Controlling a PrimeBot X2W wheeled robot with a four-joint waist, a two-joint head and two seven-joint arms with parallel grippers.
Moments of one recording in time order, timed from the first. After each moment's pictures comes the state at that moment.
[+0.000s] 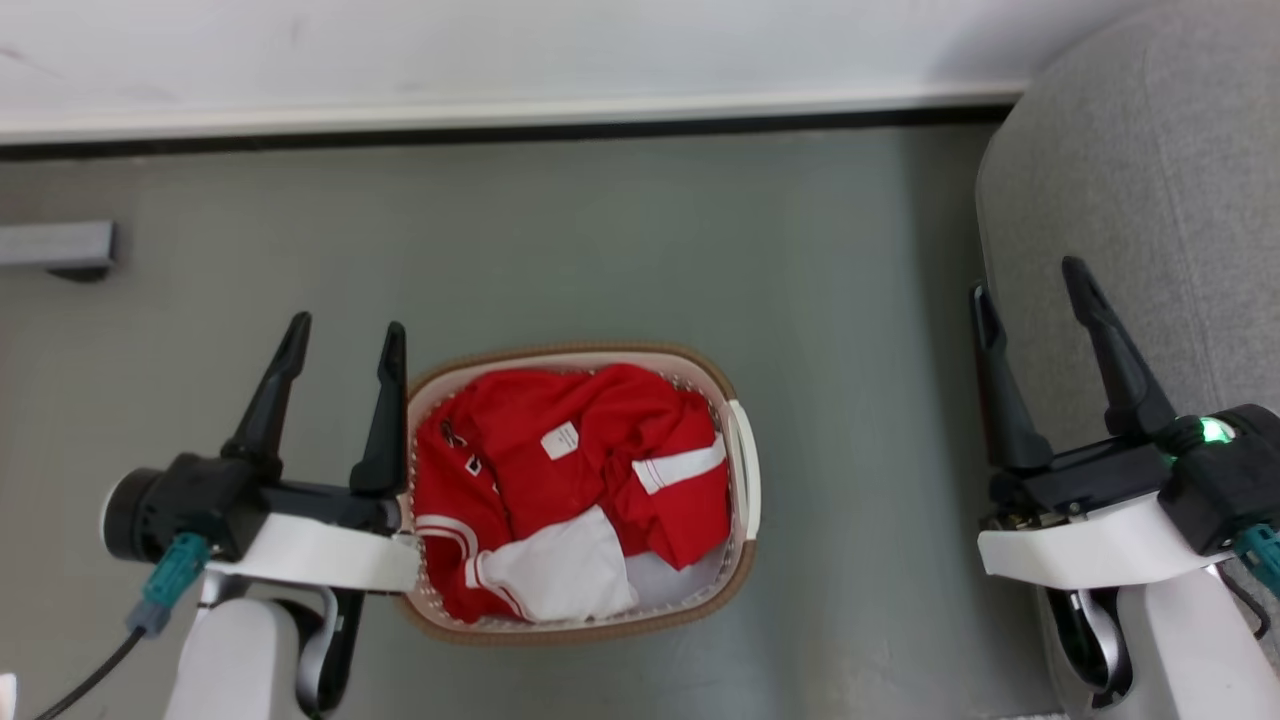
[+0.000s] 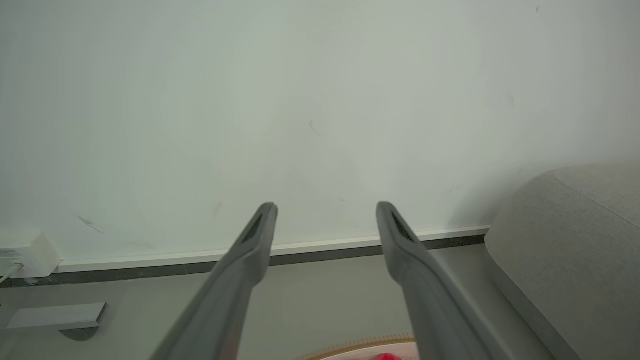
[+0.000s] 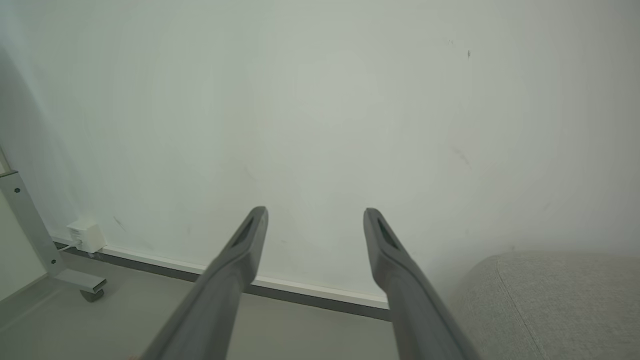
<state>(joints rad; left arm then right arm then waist) -0.32 0.08 0.02 0.12 -0.05 -0.13 -0.26 -0.37 -0.06 0.15 0.08 0.18 0.13 -0.26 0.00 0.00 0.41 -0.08</state>
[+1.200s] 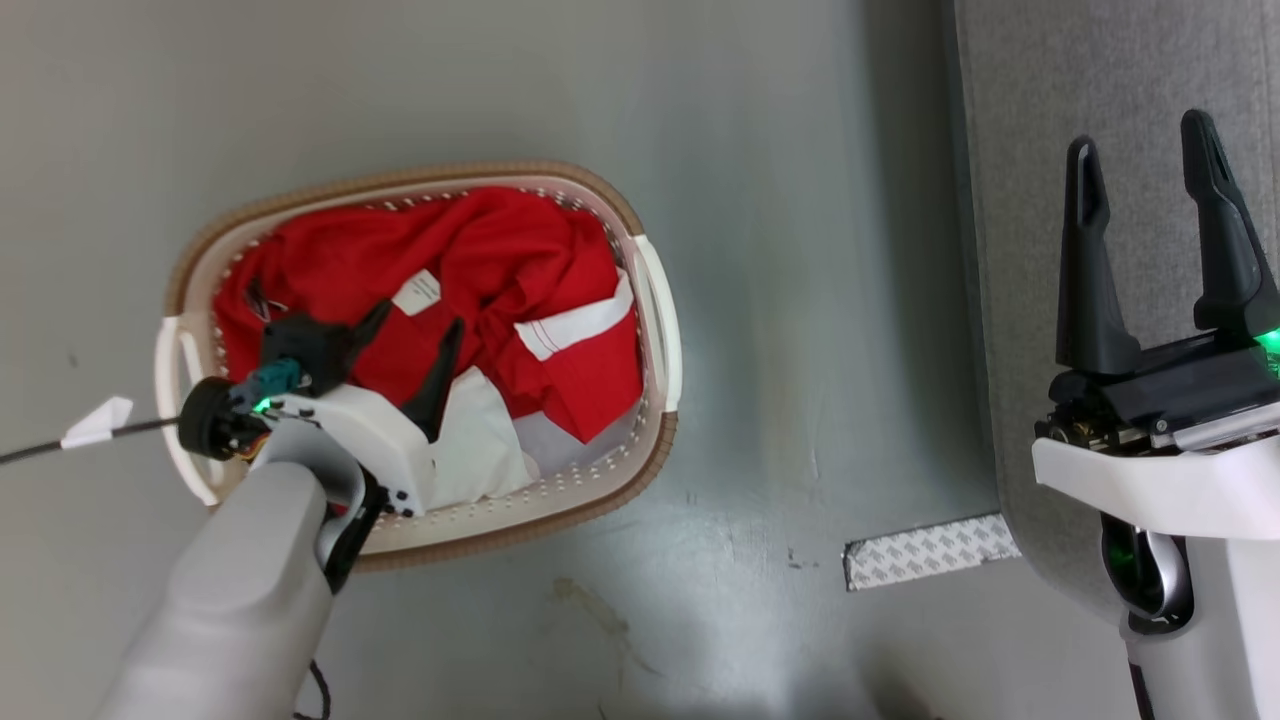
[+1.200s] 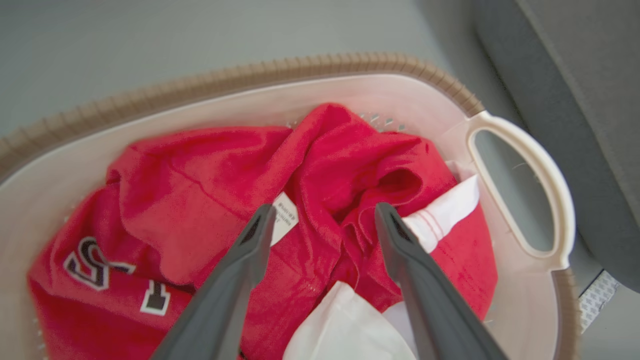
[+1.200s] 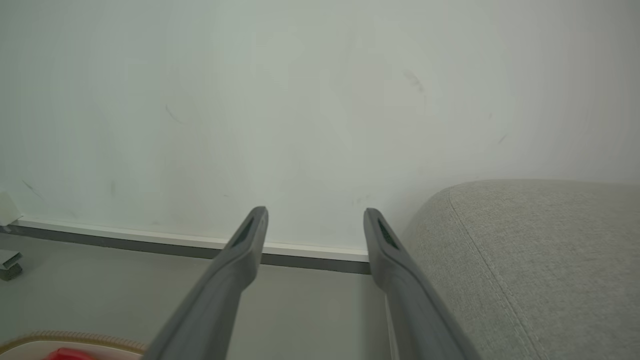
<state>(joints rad) -0.80 0.26 -0.50 0.88 -0.39 -0.13 -0.26 -0.47 -0.05 0.09 -0.08 0.22 0.13 -0.26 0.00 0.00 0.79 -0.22</state>
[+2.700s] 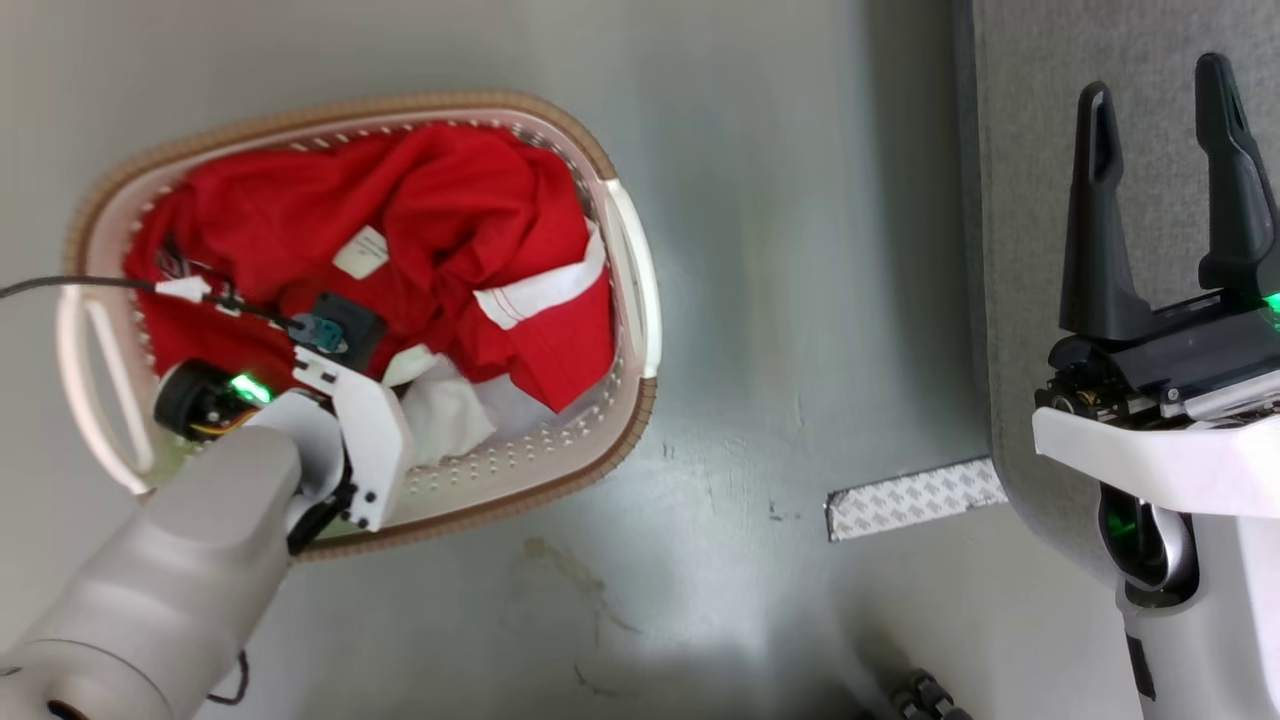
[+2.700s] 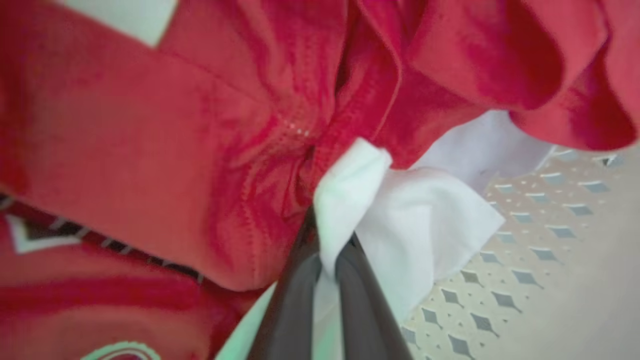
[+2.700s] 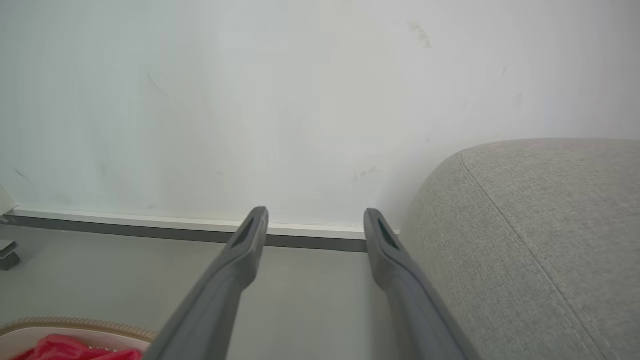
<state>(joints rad) -1.04 0.39 -1.23 1.06 -0.84 -0.13 0.01 -0.53 -0.05 0.11 -0.09 0.28 0.13 -0.26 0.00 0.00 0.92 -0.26</state>
